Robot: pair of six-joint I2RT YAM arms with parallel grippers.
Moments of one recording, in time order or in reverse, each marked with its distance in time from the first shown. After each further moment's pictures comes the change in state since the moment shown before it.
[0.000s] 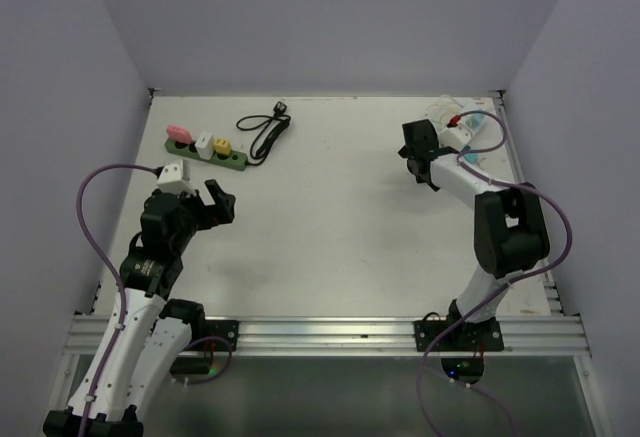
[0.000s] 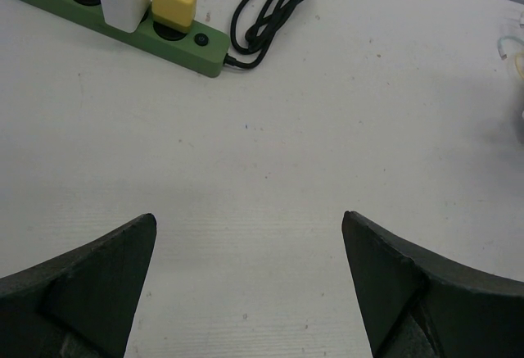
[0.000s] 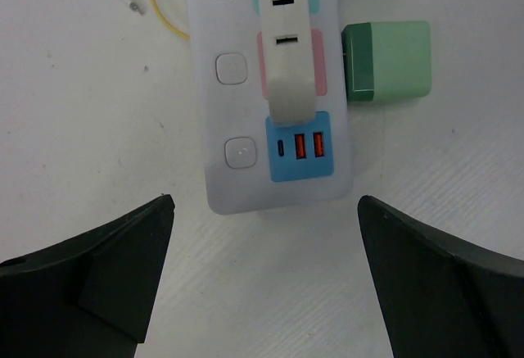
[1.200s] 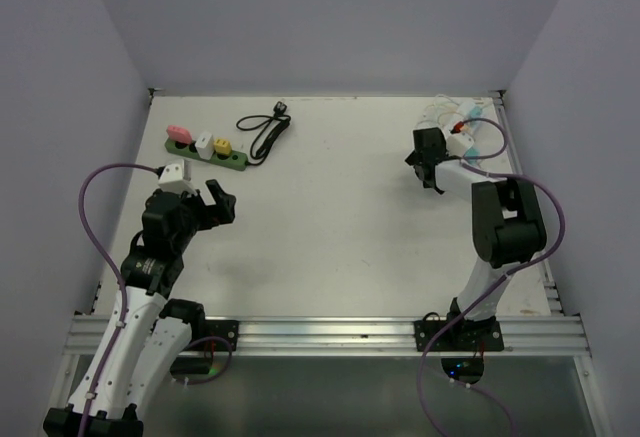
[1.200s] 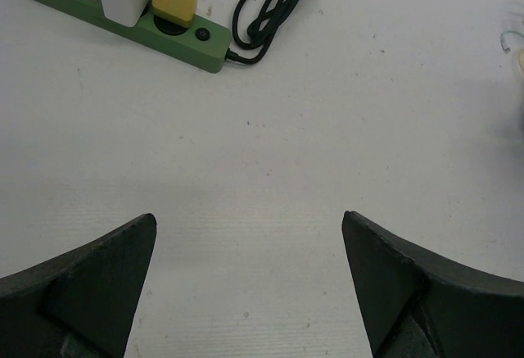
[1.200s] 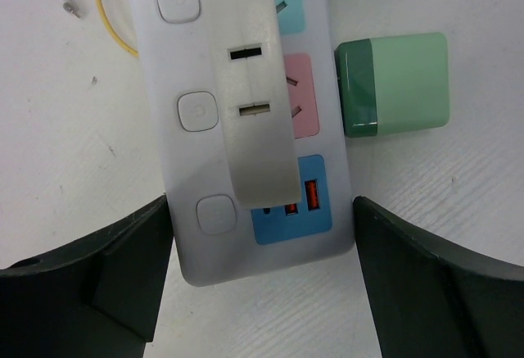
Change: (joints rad) left arm 0.001 0.010 -0.004 0.002 0.000 0.000; right arm -0.074 0.096 -0.053 0.173 -0.069 -0.105
